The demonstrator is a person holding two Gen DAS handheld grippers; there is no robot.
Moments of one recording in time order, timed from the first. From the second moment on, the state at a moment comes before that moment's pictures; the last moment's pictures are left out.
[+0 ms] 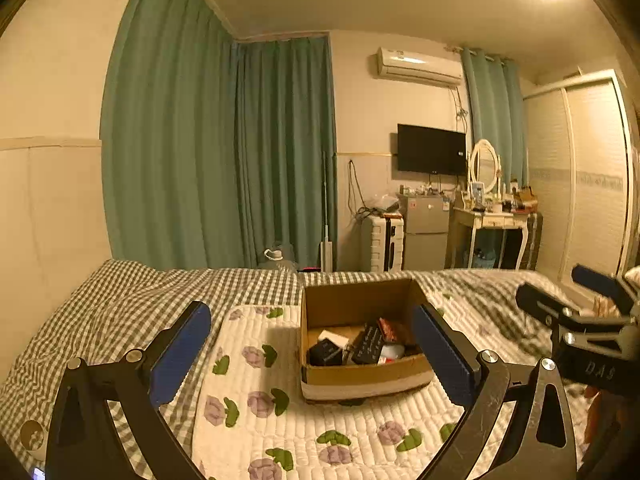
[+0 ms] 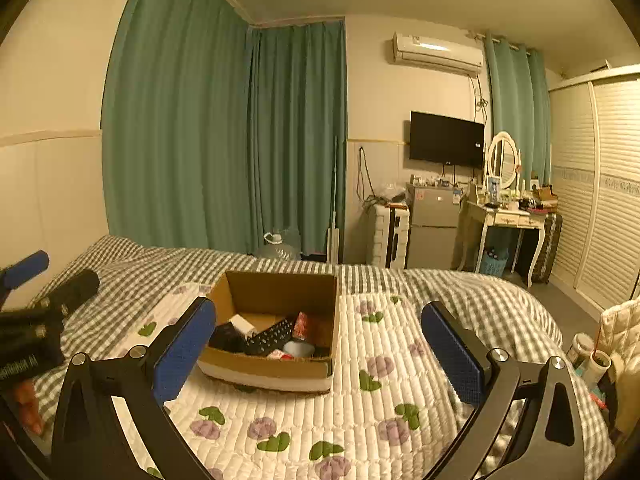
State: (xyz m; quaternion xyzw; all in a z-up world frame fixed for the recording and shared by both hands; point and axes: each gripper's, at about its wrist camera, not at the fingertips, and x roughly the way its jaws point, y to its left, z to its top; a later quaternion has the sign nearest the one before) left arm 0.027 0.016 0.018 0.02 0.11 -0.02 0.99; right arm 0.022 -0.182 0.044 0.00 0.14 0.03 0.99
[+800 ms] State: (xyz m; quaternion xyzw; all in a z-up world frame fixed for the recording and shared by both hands) left arm 0.034 0.017 -0.010 0.00 0.15 0.00 0.99; right arm 0.040 -0.187 0.011 0.01 0.18 0.02 0.98
